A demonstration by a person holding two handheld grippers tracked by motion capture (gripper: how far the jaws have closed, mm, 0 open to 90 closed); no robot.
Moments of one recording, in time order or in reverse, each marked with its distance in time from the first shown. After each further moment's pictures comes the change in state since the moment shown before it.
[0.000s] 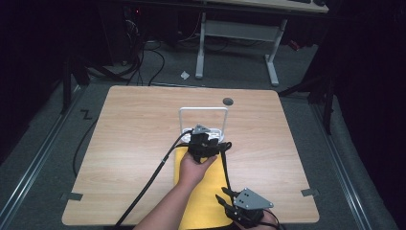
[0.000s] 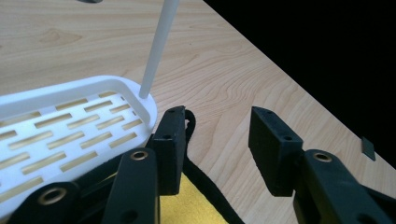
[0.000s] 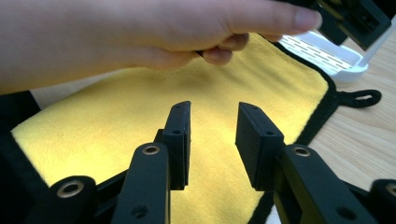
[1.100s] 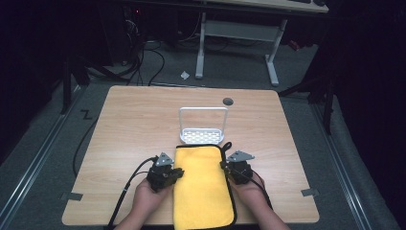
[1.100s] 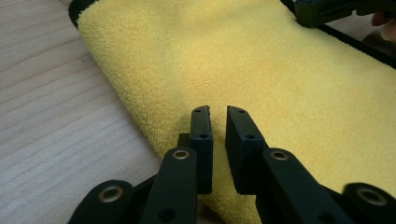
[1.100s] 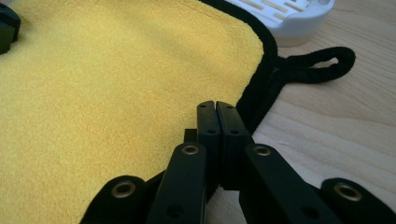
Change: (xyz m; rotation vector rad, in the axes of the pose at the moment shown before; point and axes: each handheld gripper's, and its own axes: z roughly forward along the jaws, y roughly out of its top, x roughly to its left) left arm 0.034 -0.093 -0.102 0.206 0.132 0.151; right arm -0.085 0.008 0.098 0.237 -0.107 0.136
